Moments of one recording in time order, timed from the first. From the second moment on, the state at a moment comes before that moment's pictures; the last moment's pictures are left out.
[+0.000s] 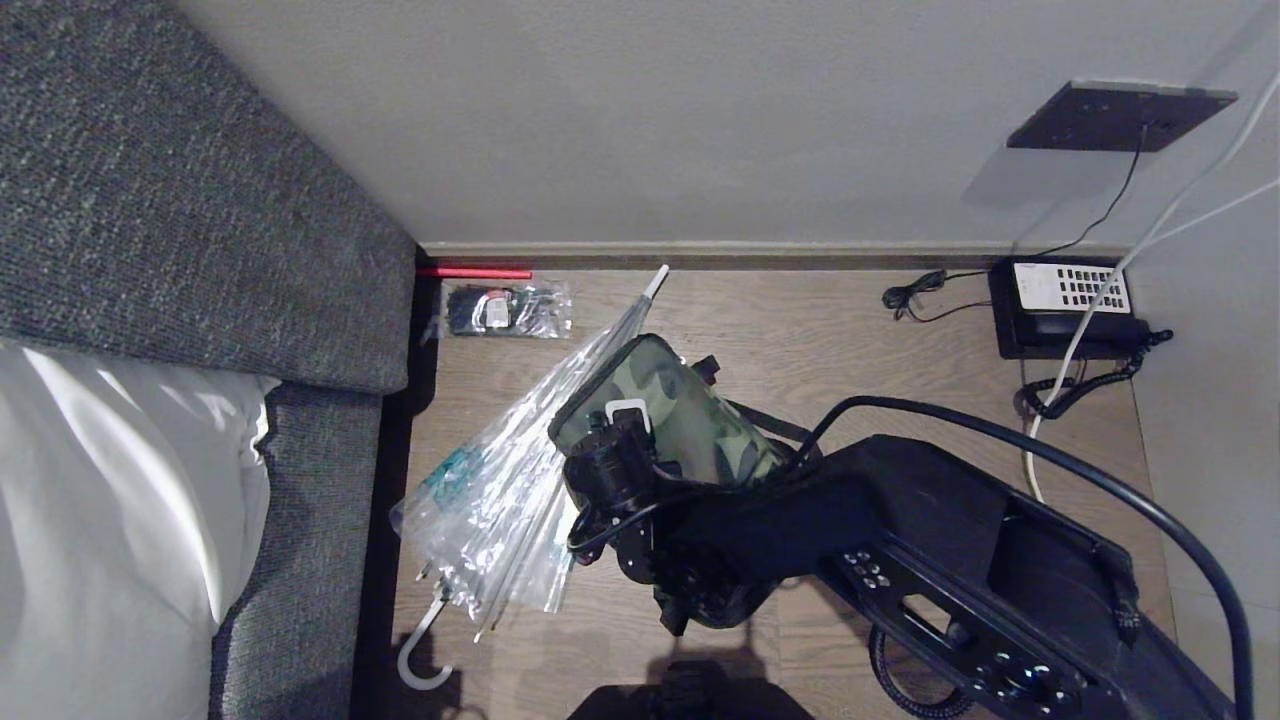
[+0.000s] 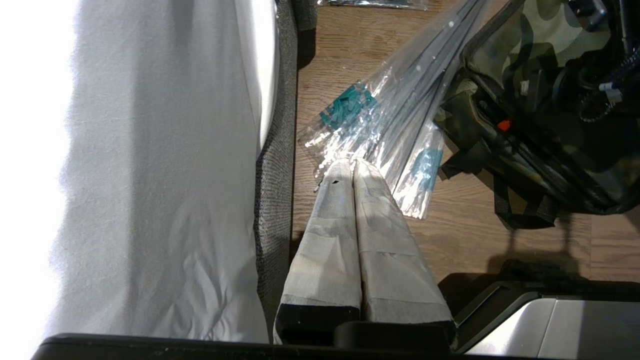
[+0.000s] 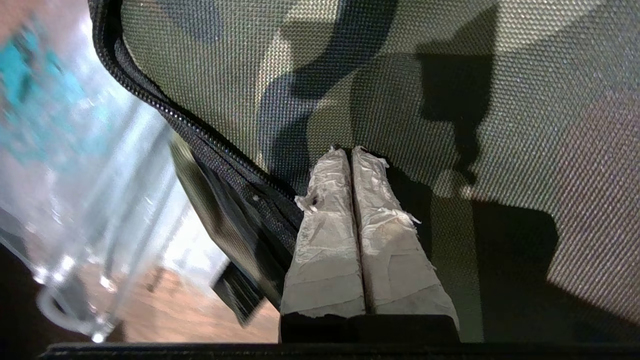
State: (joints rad) left arm 0.00 0.00 0.00 0.00 0.00 0.02; right arm 0.85 2.59 -1.73 -0.38 -0.63 0.29
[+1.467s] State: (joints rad) left arm 0.00 0.00 0.00 0.00 0.00 0.02; right arm 0.72 2.11 -1.38 -0.10 -0.59 0.50
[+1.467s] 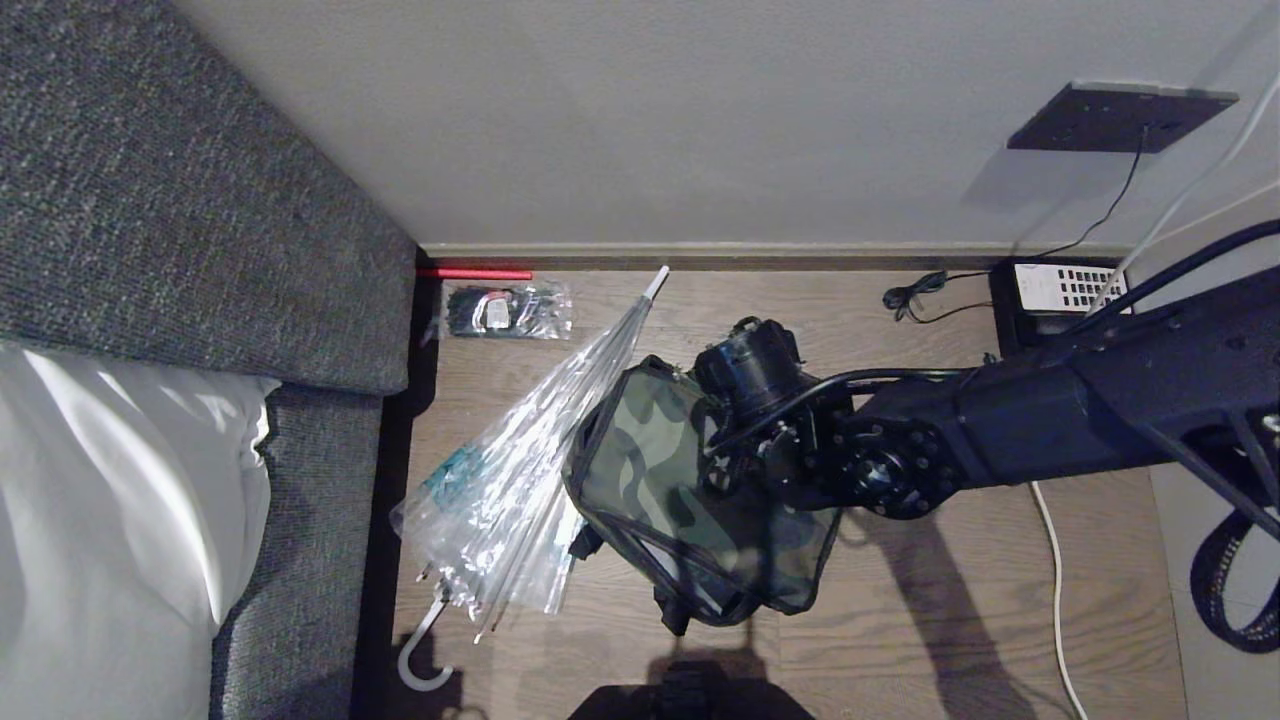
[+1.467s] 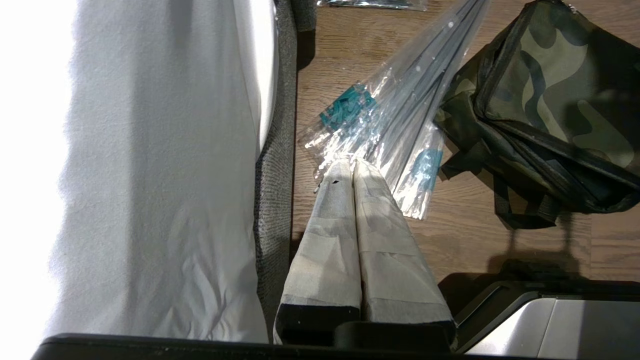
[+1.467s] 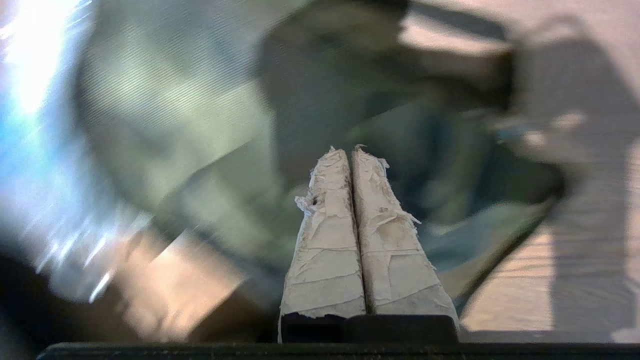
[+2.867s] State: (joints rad) left arm 0.00 0.00 0.00 0.00 0.00 0.02; right arm 0.59 2.25 -1.20 -0.51 -0.51 0.42
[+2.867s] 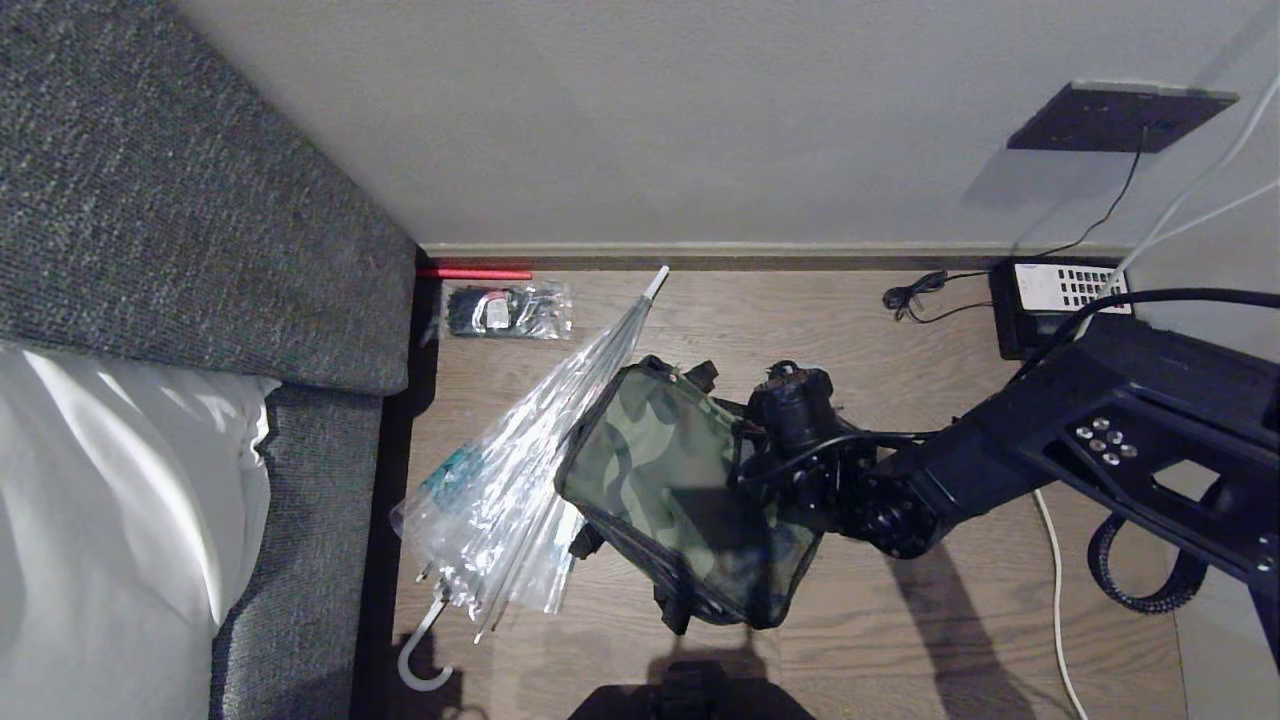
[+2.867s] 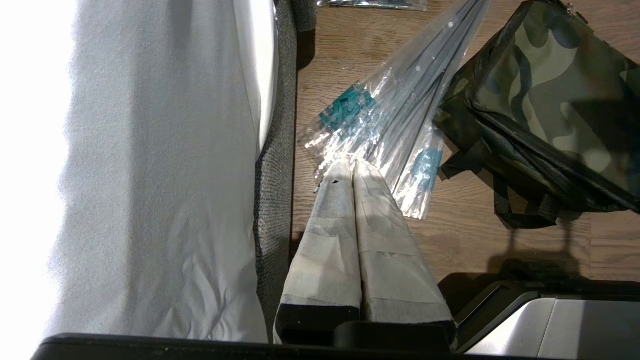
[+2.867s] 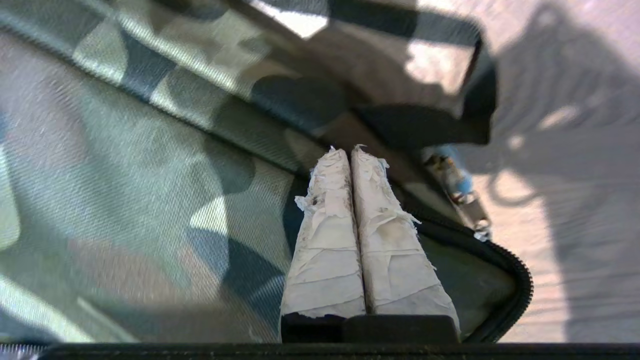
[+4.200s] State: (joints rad) left arm 0.00 0.00 0.00 0.00 0.00 0.02; right arm 0.57 2.15 -1.22 -0.50 -0.30 0.52
